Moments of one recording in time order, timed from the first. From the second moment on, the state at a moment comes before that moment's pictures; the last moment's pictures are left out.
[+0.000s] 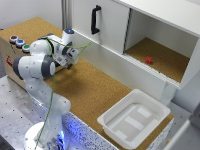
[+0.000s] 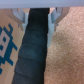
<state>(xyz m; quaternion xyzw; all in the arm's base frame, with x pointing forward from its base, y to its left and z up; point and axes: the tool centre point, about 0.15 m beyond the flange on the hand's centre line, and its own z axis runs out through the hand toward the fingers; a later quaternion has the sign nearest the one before) 0.347 0.282 0.297 -0.99 -0.07 -0.04 0.12</state>
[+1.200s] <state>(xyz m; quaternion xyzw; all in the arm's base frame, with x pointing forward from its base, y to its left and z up) 0.338 0.342 0.333 -0.98 -0.06 -0.10 0.14</state>
